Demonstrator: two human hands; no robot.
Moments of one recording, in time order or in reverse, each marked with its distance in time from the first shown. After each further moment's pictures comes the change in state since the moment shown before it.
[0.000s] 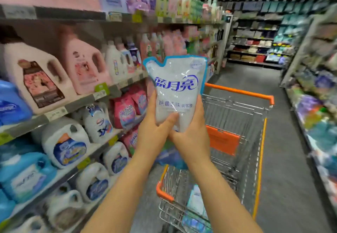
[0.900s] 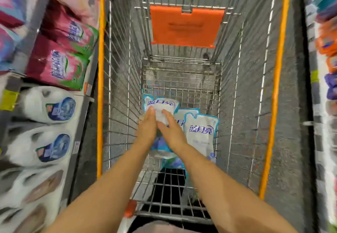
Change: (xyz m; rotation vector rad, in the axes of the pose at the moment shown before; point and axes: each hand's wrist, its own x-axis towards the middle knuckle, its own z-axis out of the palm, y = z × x) left_hand -0.034 -0.425 0.203 0.311 -0.475 -1.228; right_hand -0.019 0.430 0.092 0.147 -0.356 1.173
